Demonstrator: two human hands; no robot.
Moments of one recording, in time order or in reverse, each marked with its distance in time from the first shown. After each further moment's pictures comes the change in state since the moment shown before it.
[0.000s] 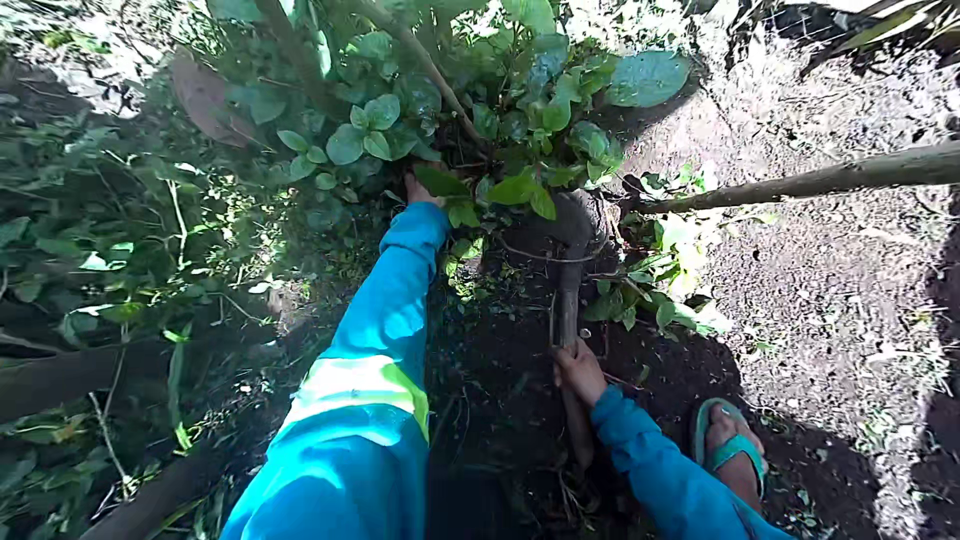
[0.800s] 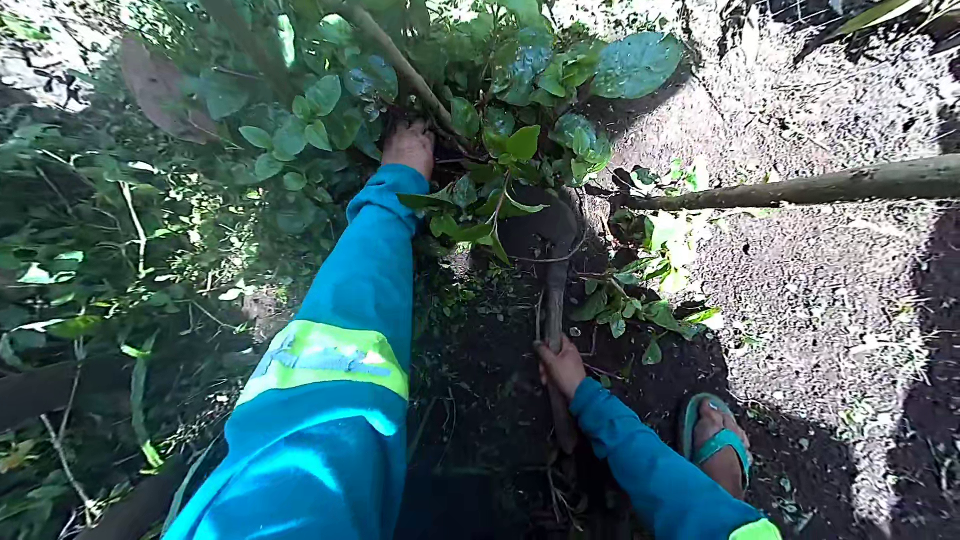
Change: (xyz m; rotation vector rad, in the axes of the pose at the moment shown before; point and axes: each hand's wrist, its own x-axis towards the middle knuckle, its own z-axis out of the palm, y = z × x) left_hand 0.023 0.032 -0.046 0.299 -0.112 0.111; right_hand 0.019 0.006 0.003 -0.109 0.019 0.065
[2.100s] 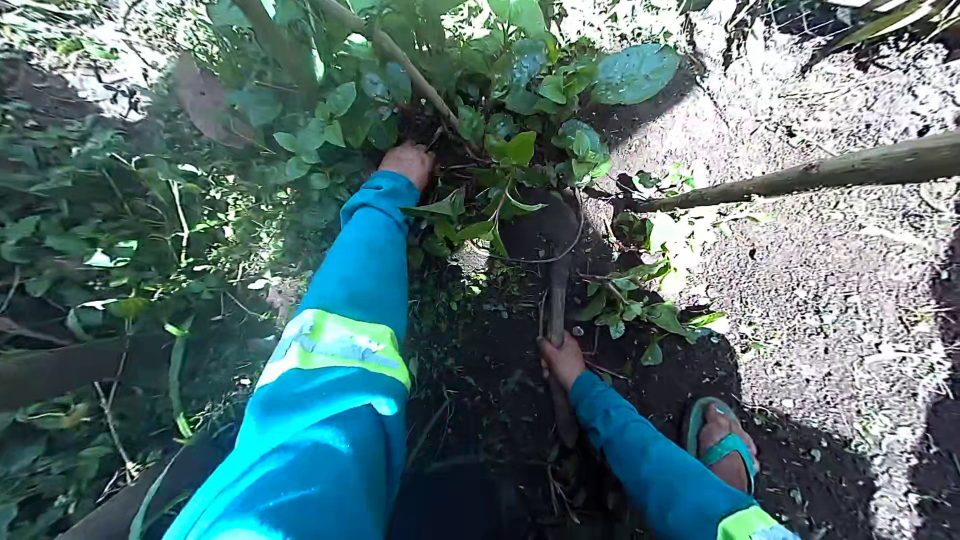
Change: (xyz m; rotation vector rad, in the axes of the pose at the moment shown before) left_hand -0.019 -0.022 -0.007 0.170 -0.112 0.089; right_hand 0.005 -0.004 0.001 -0.026 -0.006 0.017
